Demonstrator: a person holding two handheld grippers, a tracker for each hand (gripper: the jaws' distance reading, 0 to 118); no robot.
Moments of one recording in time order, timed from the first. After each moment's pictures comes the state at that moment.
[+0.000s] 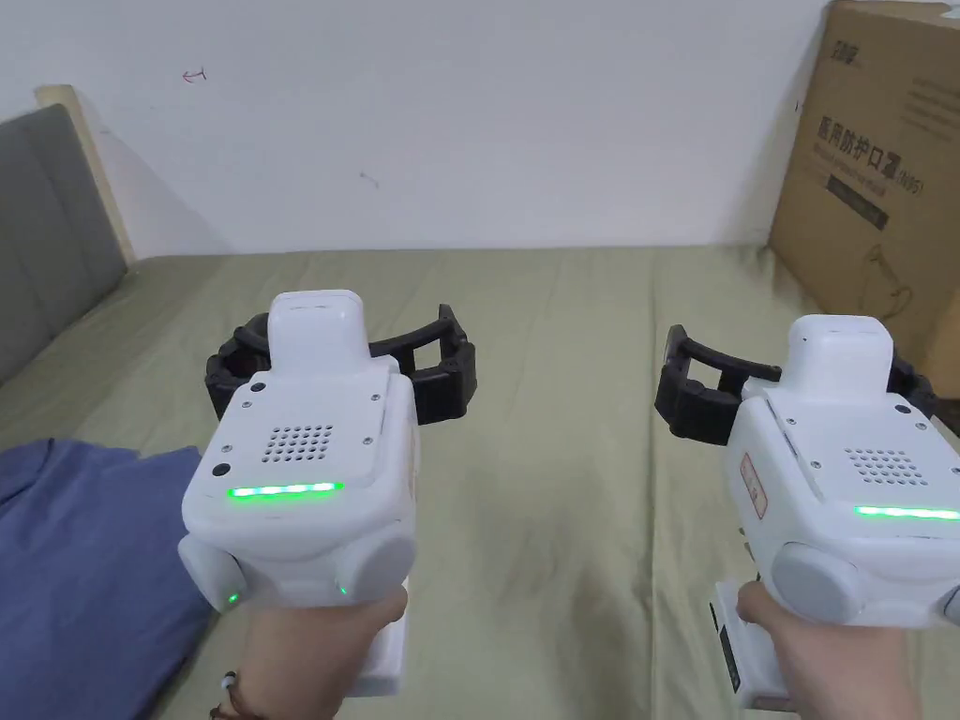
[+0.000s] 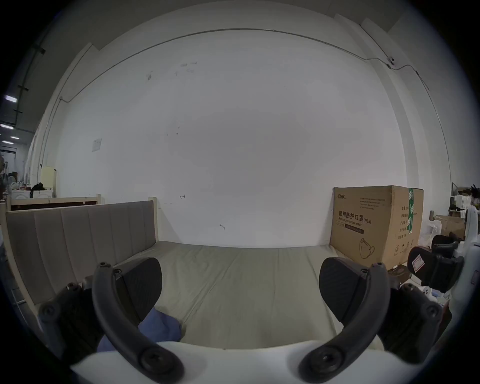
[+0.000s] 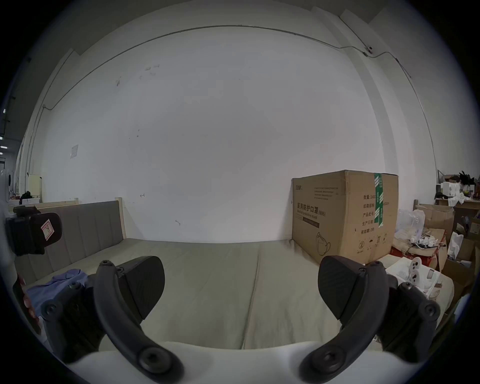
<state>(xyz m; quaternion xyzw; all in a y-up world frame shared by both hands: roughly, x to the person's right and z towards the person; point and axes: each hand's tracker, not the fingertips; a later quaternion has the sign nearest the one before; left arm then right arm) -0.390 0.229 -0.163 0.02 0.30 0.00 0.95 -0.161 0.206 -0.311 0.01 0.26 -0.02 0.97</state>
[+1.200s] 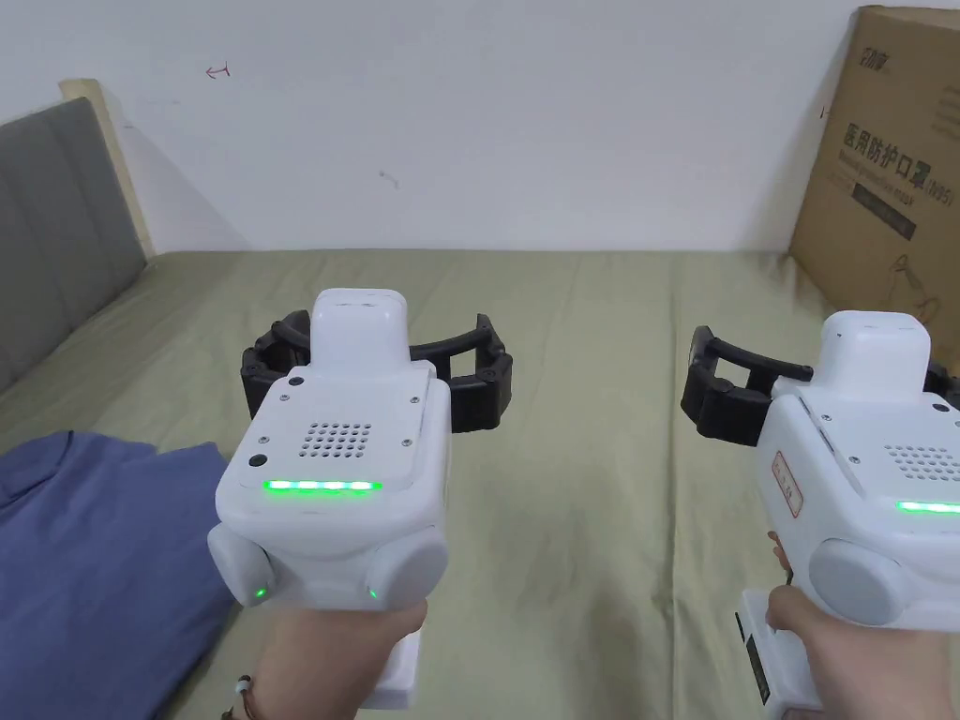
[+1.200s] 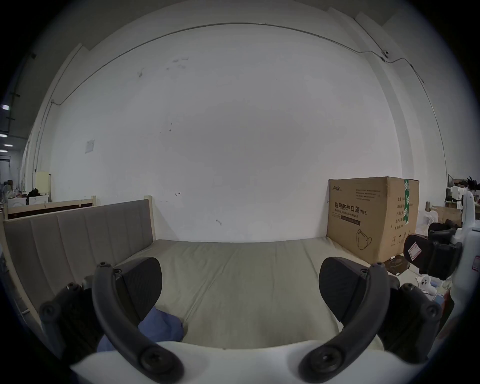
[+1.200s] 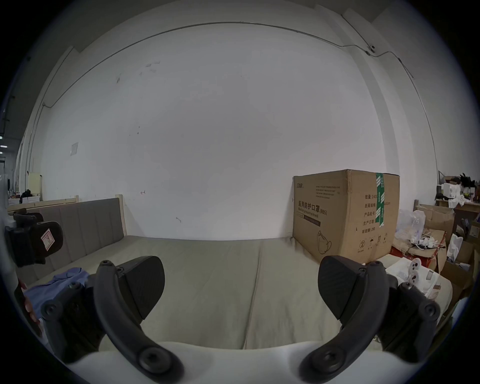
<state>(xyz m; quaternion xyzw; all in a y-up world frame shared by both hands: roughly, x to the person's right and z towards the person) -0.391 0.231 -0.161 0.00 0.29 -0.02 0.96 -0.169 0.214 -0.312 -0.01 0.26 -0.01 0.96</state>
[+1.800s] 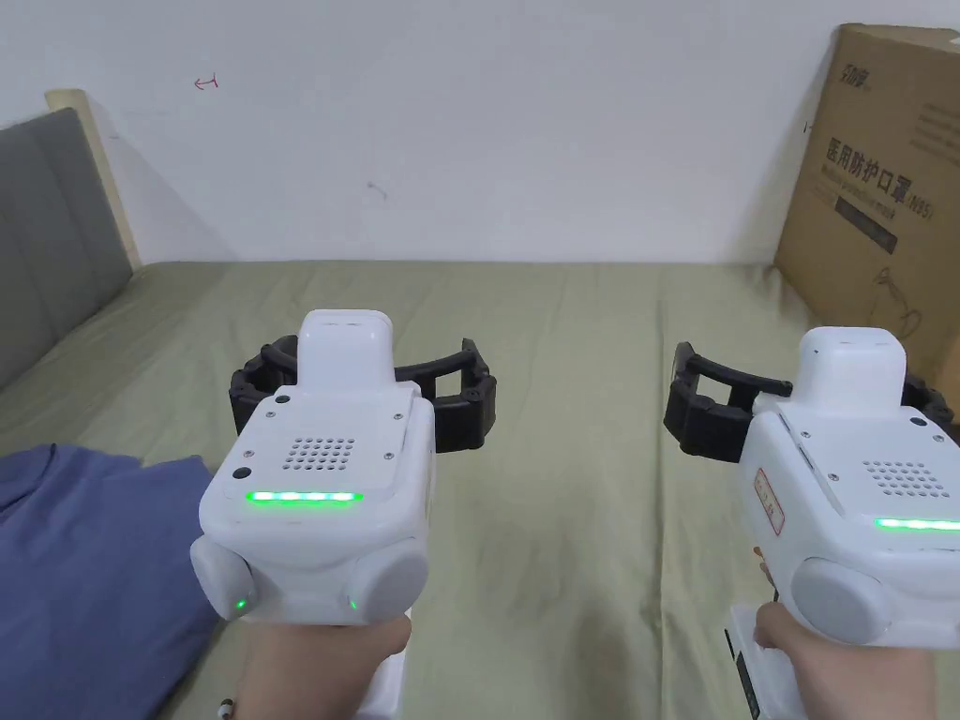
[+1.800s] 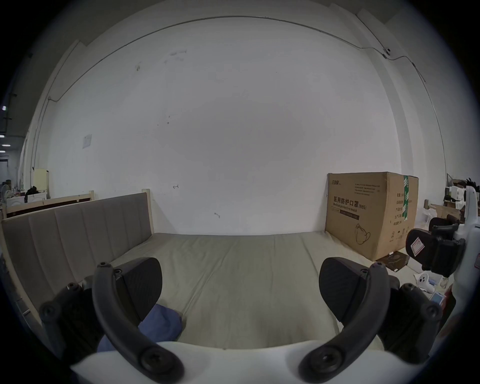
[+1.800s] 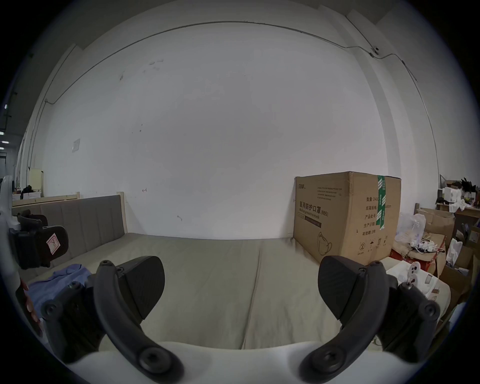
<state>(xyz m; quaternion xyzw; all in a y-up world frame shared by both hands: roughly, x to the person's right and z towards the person) -0.396 0.227 -0.164 -0.02 0.28 0.00 0.96 -0.169 0.215 -0.310 -0.01 0.27 0.00 0.96</state>
